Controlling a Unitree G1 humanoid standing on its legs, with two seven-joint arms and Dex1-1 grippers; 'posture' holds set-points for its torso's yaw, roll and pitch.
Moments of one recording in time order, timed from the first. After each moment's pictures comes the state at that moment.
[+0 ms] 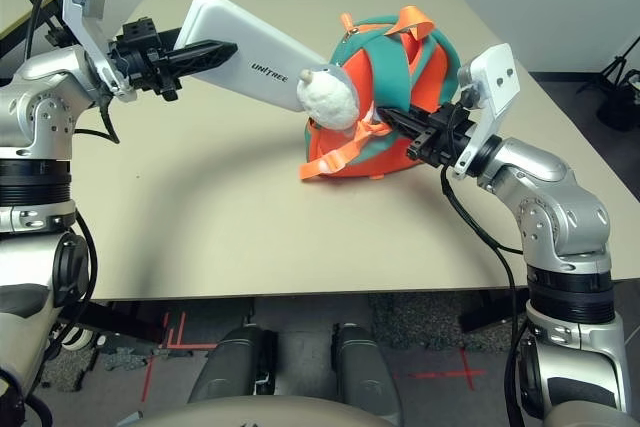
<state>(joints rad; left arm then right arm) -0.94 0.51 0.13 0.26 -0.49 0.56 -1.09 -0.41 -0.60 -0.20 -0.23 0.58 0.64 0.70</state>
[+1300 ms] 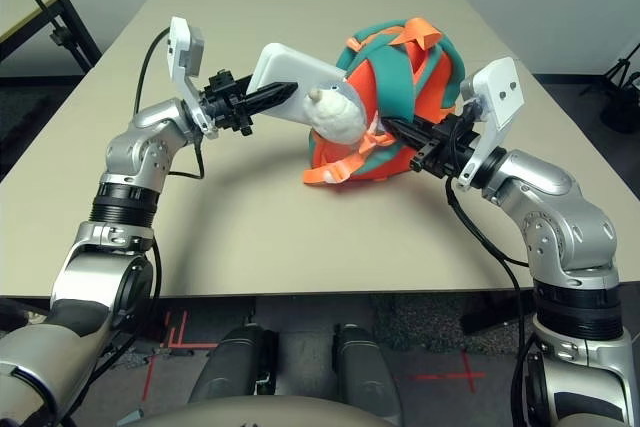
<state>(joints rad) -0.85 0.20 0.03 0.49 -0.40 0.24 -0.99 -0.34 -0.62 -0.21 -0.28 0.58 0.64 0.68</state>
